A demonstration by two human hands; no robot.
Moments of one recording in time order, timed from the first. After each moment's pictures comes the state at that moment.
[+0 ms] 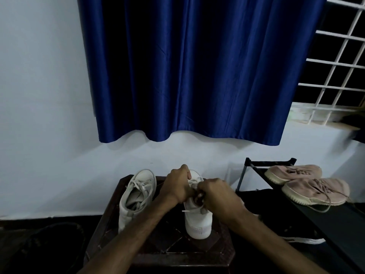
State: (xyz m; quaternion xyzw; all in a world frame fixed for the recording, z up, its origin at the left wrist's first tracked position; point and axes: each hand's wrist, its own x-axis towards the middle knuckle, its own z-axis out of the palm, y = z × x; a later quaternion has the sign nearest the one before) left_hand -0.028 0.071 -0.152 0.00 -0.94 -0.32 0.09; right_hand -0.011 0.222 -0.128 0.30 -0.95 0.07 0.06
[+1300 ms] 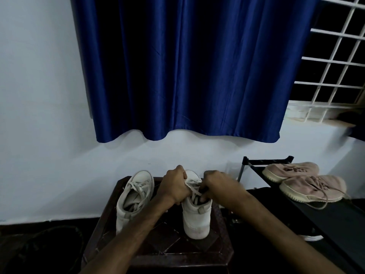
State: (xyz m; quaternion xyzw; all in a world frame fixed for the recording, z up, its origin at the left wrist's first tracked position) left_hand -0.033 0.067 -0.157 0.01 -0.94 -0.32 0.09; right_hand -0.037 0.232 -0.118 0.33 -0.94 -0.01 0.07
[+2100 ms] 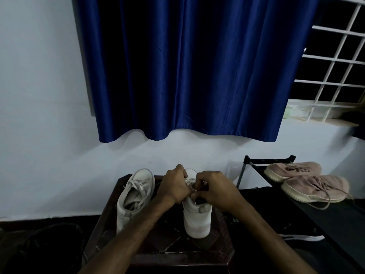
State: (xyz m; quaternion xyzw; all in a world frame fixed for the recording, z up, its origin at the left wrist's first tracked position) left_hand -0.032 0.069 -0.159 0.02 -0.93 -0.35 0.11; right_hand -0.036 0.228 -0.133 0.28 -0.94 0.17 0.06
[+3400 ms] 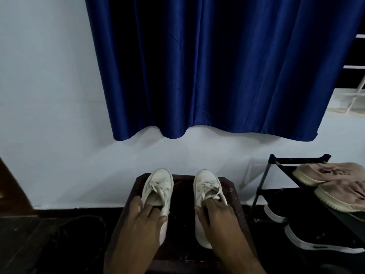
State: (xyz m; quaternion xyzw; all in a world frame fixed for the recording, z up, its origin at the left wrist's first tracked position) left_hand 0.073 -0.018 -0.216 -0.05 -0.94 0.07 0.34; right_hand 0.006 0.182 -0.205 0.23 -0.92 0.23 0.24
